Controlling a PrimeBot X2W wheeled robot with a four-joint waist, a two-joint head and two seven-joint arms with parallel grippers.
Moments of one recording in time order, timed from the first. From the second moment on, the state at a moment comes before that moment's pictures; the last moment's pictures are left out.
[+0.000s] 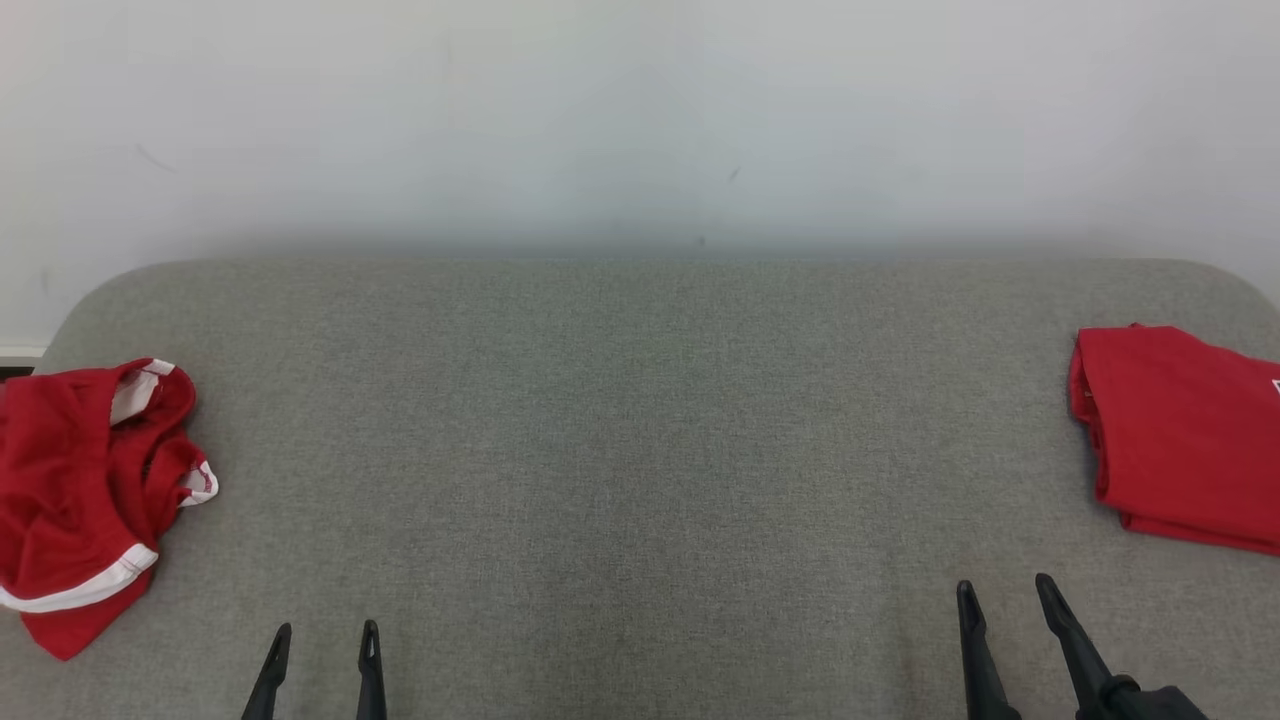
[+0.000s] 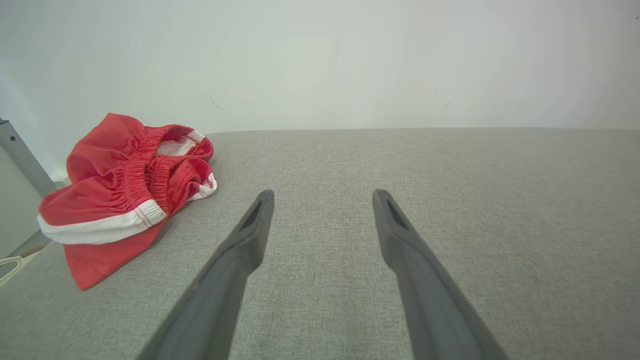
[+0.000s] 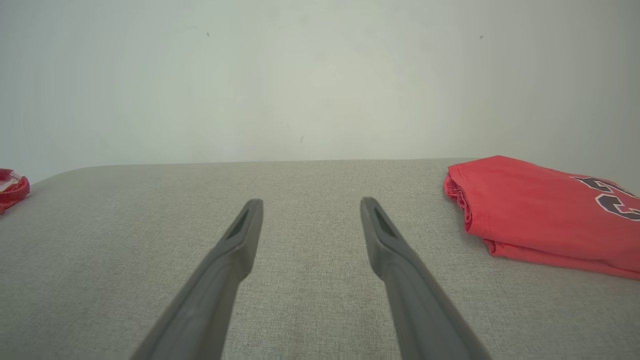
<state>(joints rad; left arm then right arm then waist) 0.08 0.05 0.02 0.17 -0.04 -0.05 -0.26 0.12 -0.06 -0.01 0.10 0.10 0.13 -0.26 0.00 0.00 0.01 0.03</state>
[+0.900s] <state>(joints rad) 0.11 0.05 0.00 0.15 -0.04 -0.05 -0.26 0.14 -0.05 -0.04 0.09 0.11 0.13 -0.26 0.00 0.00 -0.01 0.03</state>
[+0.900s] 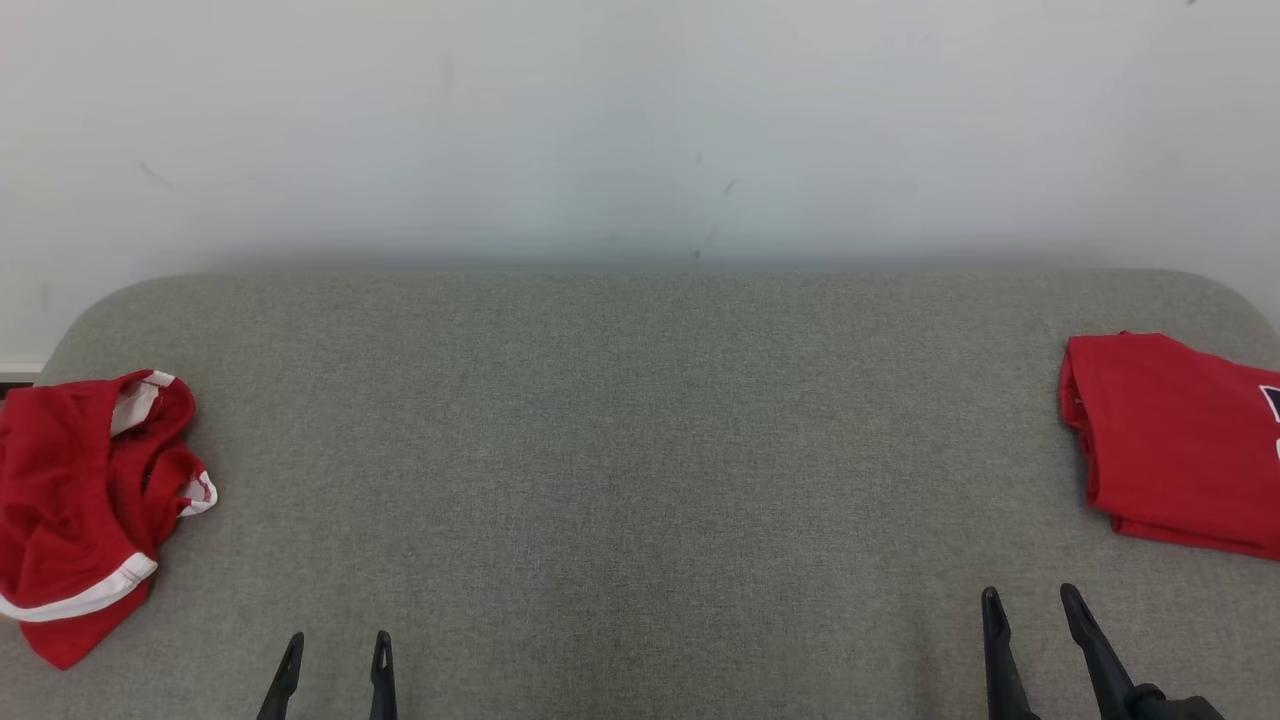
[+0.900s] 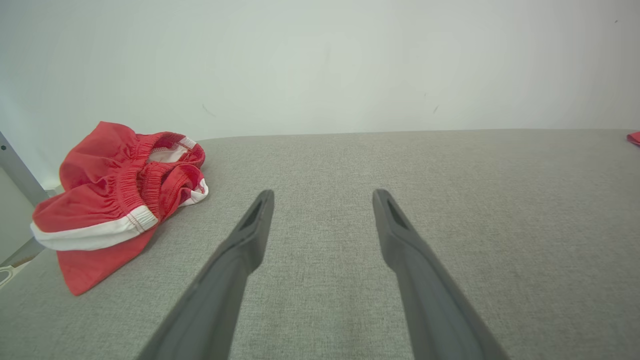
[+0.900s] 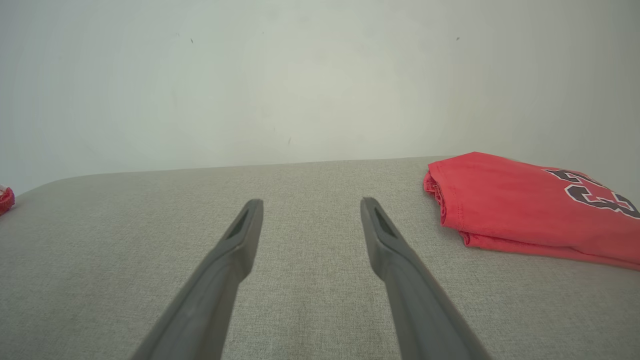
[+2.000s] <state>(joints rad) 0.12 0.05 0.00 0.14 -0.05 -0.05 -0.26 0.16 -0.05 -0.04 0.11 0.13 0.13 -0.26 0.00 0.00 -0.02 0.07</state>
